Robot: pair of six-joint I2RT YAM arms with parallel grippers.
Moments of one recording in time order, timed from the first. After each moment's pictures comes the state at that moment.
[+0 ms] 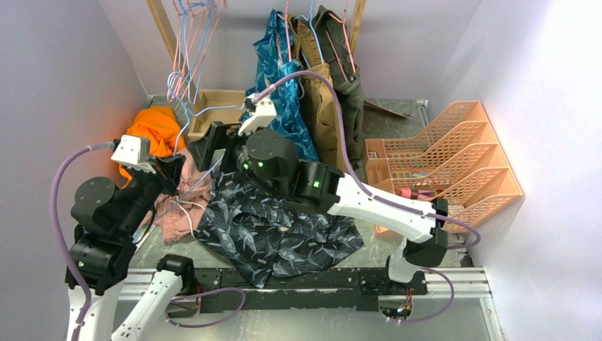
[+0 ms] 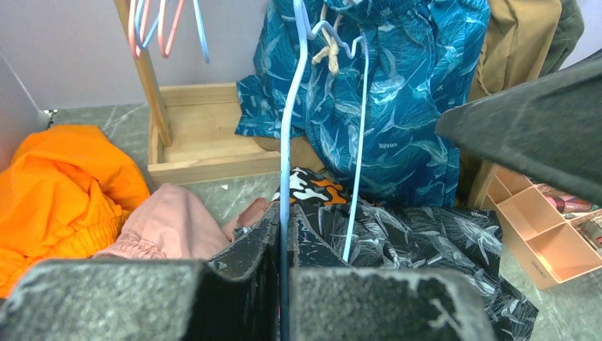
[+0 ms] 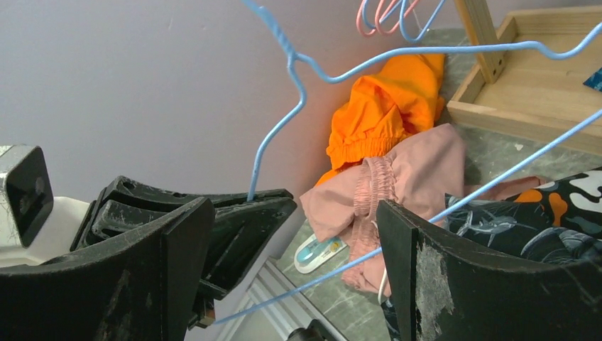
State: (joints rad) left arm -0.21 0.51 1.13 -0.64 0.07 -0.16; right arm 1.32 1.64 1.86 -0.26 0.52 0.64
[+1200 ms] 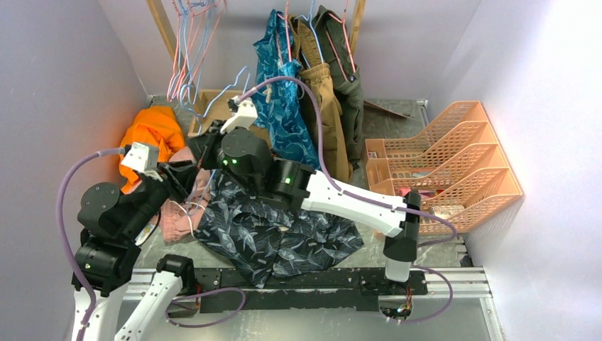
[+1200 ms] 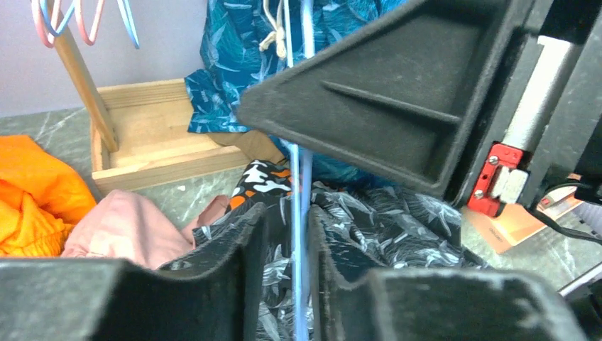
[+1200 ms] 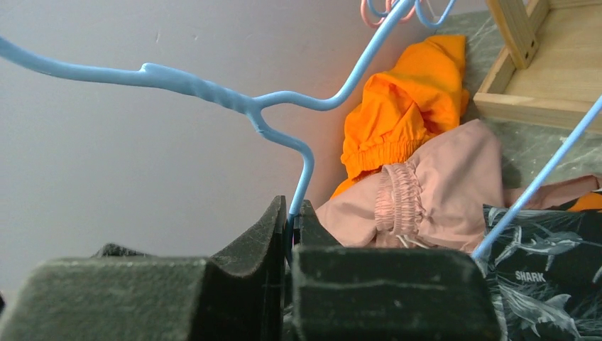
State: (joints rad) left arm -0.21 0.48 1.04 -0.59 0.21 -0.18; right arm 1.30 1.85 1.99 -0.19 0.52 0.74
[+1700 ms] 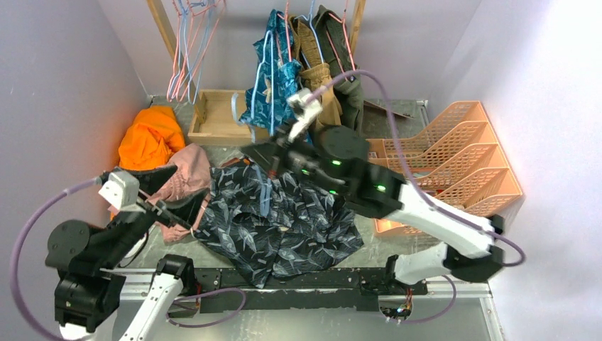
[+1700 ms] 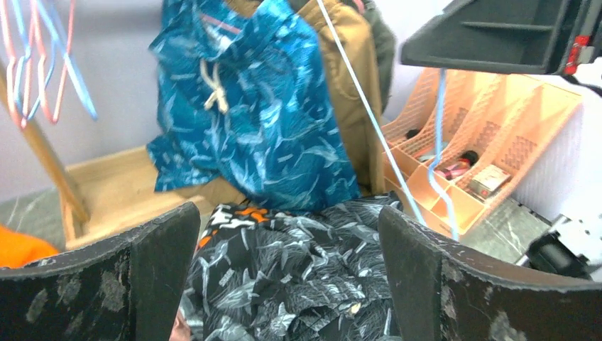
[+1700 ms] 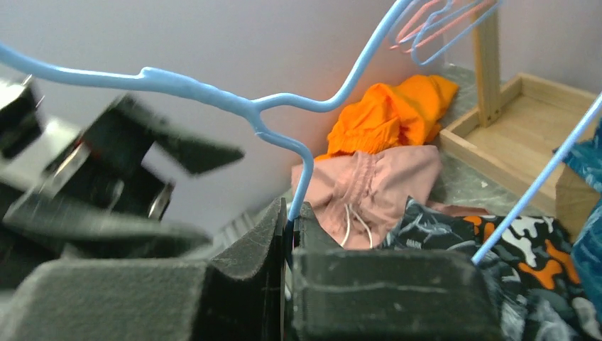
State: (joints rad) left arm -0.21 0.37 1.11 -0.61 0.36 -0.18; right arm 1.24 1.38 1.63 -0.19 0.28 0.43
